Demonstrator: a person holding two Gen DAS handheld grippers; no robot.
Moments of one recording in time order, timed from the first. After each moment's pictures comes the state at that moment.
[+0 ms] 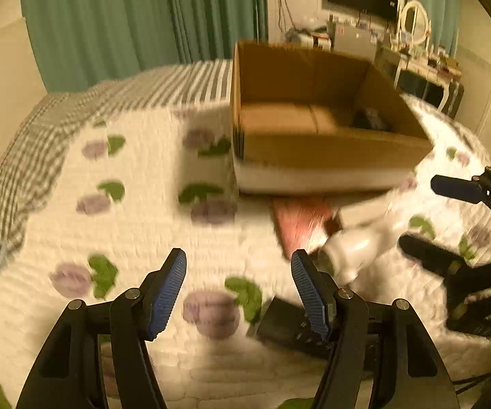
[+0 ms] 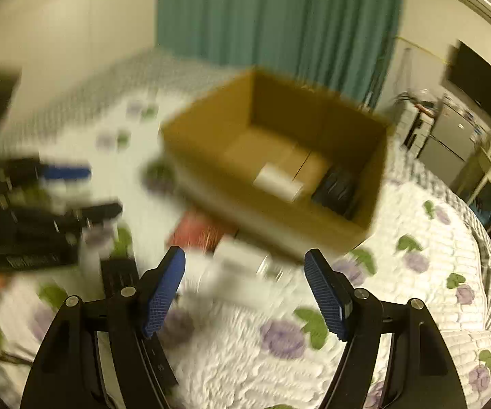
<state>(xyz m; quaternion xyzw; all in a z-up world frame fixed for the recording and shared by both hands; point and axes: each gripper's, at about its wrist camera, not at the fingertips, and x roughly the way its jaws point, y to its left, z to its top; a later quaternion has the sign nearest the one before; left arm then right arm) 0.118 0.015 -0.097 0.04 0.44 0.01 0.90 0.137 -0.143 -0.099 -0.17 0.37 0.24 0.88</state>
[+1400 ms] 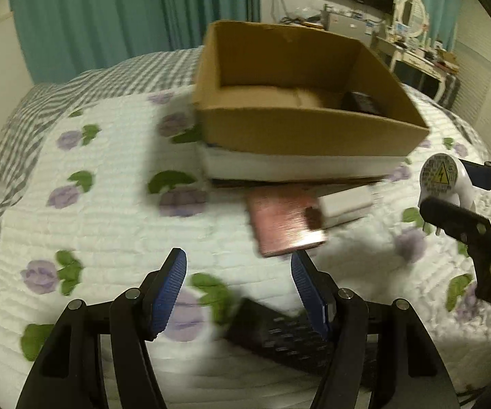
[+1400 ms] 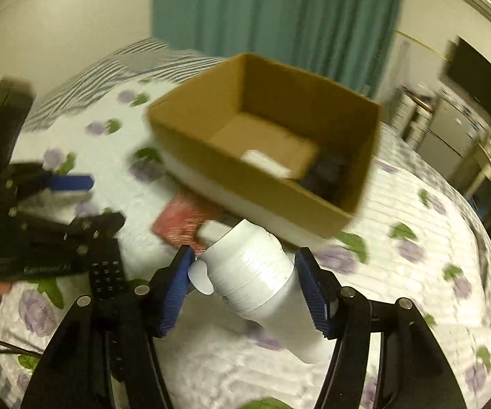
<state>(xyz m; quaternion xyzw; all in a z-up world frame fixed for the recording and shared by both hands) 0.128 -0.012 -0.106 0.03 0.45 -0.02 0.89 0.147 -0.181 -0.089 -0.14 0.38 0.22 0.89</state>
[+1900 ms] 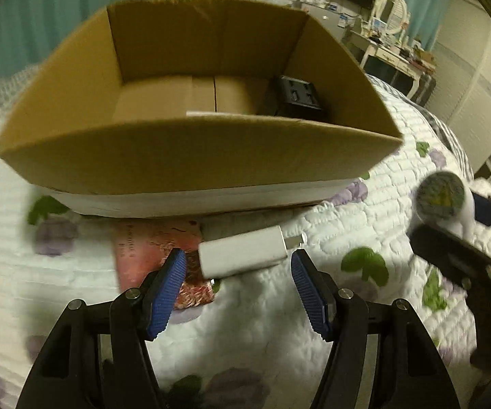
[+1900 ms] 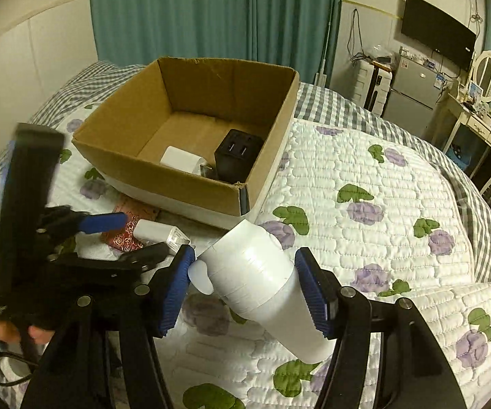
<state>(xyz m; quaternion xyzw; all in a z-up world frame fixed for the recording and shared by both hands) 0.192 -0.080 -0.136 -0.02 0.48 -0.09 0.87 0.166 -0.242 -0.096 -0.07 0.40 0.16 0.90</state>
